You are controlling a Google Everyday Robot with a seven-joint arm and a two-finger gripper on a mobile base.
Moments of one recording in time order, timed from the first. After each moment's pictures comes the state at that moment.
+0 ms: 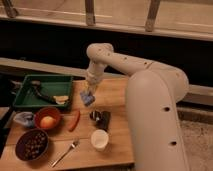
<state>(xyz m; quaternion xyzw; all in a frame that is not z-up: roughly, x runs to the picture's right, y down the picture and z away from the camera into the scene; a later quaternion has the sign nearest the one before) -0.076 0.020 0.820 -0.40 0.13 0.56 0.71</state>
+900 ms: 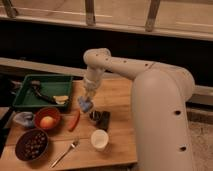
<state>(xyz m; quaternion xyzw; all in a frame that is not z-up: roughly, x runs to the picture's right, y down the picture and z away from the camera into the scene) -0.078 0.045 0.808 -0.41 0.13 0.55 0.72</state>
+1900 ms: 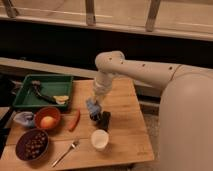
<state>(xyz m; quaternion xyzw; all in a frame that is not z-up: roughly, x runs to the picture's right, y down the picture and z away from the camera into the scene) -0.025 0.064 0.770 -0.38 0.13 0.61 0.69</state>
